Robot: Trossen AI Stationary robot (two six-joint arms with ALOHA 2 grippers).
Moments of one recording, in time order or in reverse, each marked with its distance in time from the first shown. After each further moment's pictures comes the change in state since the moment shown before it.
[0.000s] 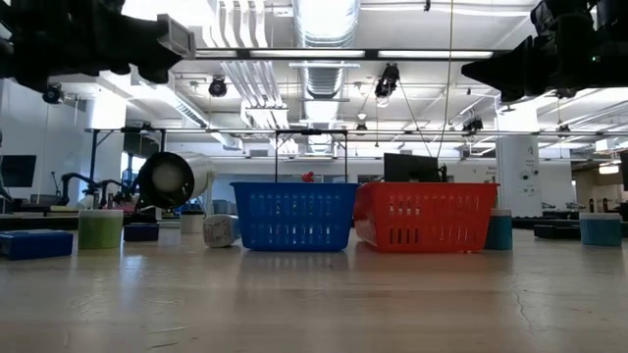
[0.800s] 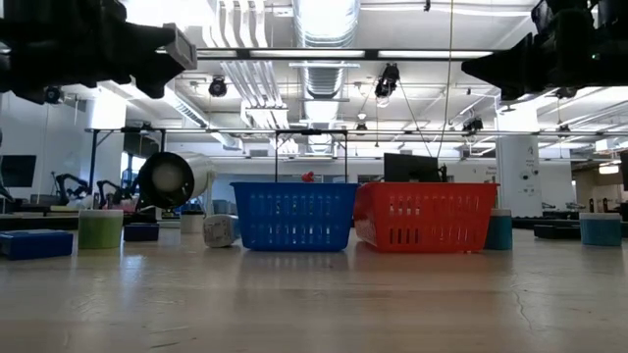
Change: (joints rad) left arm -0.032 0.024 -0.079 0.139 -0.113 -0.130; right arm 0.000 0.000 0.000 0.020 0.003 0.011
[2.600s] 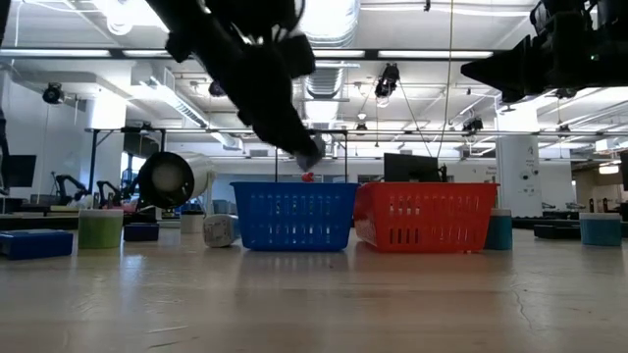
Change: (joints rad) left arm -0.271 1.225 0.918 -0.660 -0.286 -0.038; right arm 0.000 0.000 0.000 -0.010 0.022 0.015
